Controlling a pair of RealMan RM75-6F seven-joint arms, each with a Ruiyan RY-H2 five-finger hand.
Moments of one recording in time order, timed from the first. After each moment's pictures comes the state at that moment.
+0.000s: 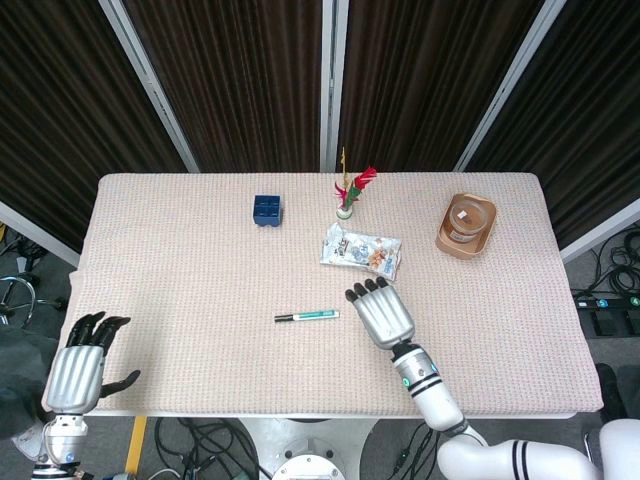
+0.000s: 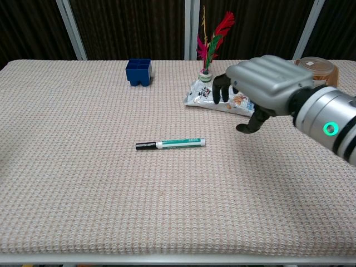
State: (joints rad) left arm -0.02 -1.36 0.00 -1.68 1.54 1.54 0.22; right arm 0.59 -1.70 0.23 -1.69 -1.14 1.08 -0.94
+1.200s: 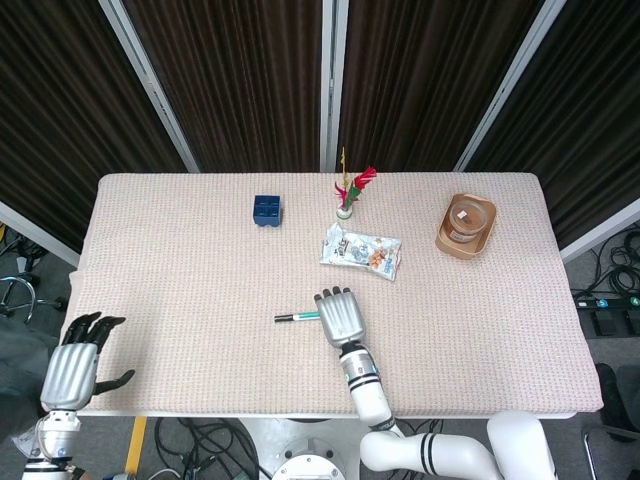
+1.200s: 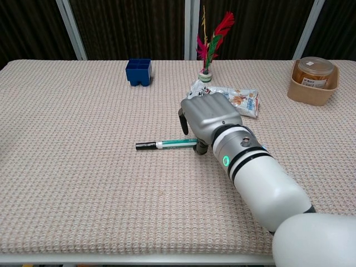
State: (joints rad) left arm -0.04 -1.34 -0.01 -1.62 1.50 1.49 0.11; right arm 0.75 -2.14 0.27 -1.27 -0.95 1.19 -0.99
